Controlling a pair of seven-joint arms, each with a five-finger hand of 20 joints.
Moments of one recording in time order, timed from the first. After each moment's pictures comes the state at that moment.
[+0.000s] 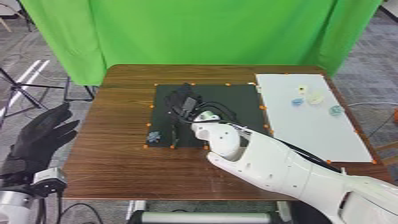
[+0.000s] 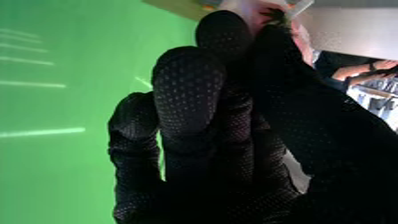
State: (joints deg) left arm 141.7 -57.1 -115.4 -127.9 45.9 8.6 8.0; right arm -47.4 -70.2 17.1 -78.7 -146.3 6.7 18.6
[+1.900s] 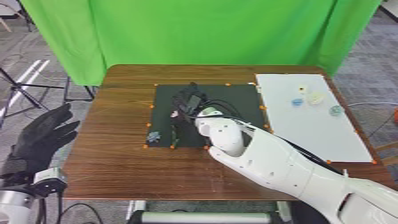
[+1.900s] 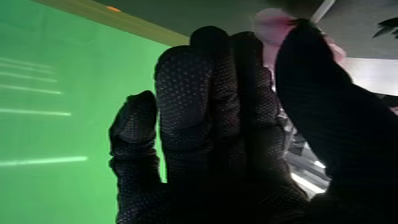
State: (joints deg) left arm 141.5 -57.1 -115.3 -127.6 45.9 8.6 7.4; right arm -49.1 -70.5 22.1 -79.1 -148.8 -3.6 17.5
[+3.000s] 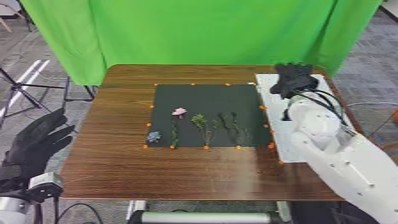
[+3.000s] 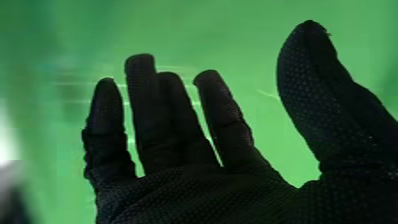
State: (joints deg) left arm 143.2 -59.4 -116.6 -127.9 45.9 8.5 7.6; right arm -70.6 -46.7 57.3 -99.0 -138.6 -7.1 37.1
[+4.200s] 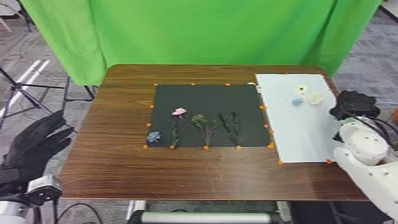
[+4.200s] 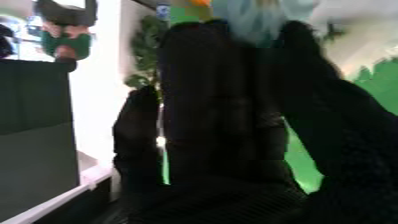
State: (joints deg) left arm 144.5 -60.0 -116.7 -128.2 45.8 8.7 8.9; right arm -78.8 -39.2 63.9 -82.2 -135.1 7.5 34.6
